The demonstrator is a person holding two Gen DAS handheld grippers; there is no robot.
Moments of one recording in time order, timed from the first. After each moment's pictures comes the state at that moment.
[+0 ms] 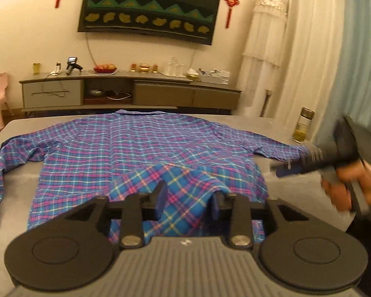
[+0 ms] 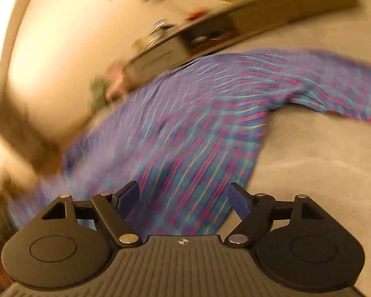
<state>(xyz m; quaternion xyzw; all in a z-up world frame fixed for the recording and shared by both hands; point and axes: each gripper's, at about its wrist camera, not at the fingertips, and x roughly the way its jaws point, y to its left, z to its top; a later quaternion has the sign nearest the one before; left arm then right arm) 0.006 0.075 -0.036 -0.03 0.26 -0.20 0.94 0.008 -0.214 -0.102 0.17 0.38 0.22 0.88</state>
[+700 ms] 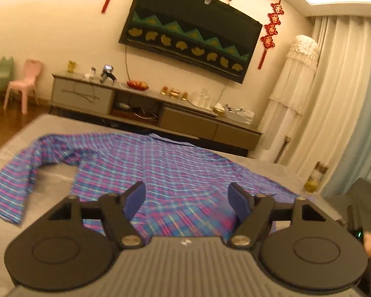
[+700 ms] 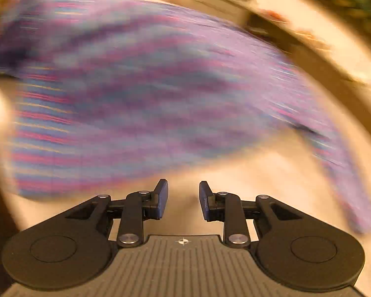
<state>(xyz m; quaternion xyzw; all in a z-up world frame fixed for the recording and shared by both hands) -0.026 0.147 0.001 -0.10 0.22 -0.14 0.96 -0.023 -0.185 -0.107 -0.24 0.40 0.19 0.86</state>
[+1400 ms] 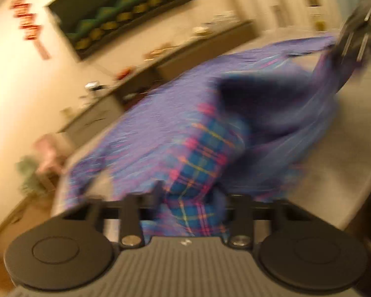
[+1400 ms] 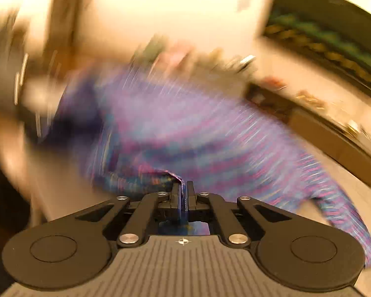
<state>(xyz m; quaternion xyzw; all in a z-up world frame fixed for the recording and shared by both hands) -0.054 0.072 -0.066 0.28 0.27 -0.07 0.92 -0.089 -0.168 -0.023 -0.12 0.23 0.29 0.92</state>
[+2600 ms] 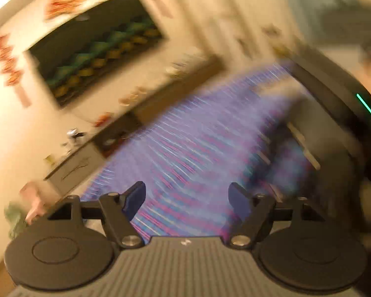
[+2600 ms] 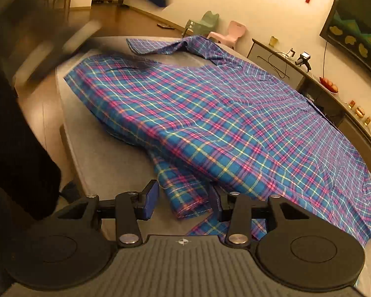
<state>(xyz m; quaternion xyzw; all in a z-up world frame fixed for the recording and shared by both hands) -0.109 0.073 -0.074 0.34 0.21 -0.21 0.89 -0.050 0.003 -0.130 -0.28 0.29 0.36 0.84</state>
